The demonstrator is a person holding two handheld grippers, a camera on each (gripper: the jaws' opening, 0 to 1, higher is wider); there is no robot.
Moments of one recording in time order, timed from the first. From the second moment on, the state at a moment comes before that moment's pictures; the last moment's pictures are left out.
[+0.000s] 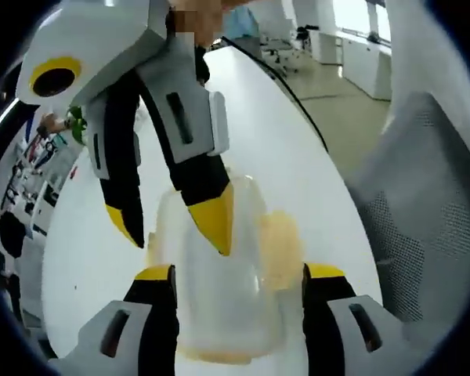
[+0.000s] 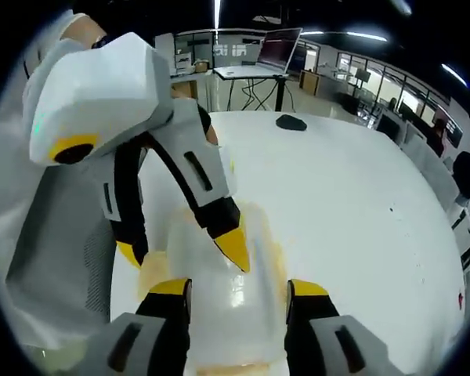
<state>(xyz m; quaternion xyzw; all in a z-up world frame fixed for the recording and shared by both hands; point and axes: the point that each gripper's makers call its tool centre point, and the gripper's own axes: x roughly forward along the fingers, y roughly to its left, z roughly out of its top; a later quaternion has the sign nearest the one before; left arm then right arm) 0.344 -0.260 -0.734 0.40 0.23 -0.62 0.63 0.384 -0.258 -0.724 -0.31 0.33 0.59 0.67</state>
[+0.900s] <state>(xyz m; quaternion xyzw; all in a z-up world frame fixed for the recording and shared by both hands) 0.347 -0.273 -0.725 0.36 0.23 -0.63 0.65 0.390 -0.257 -0.721 -0.31 0.33 0.60 0.66</state>
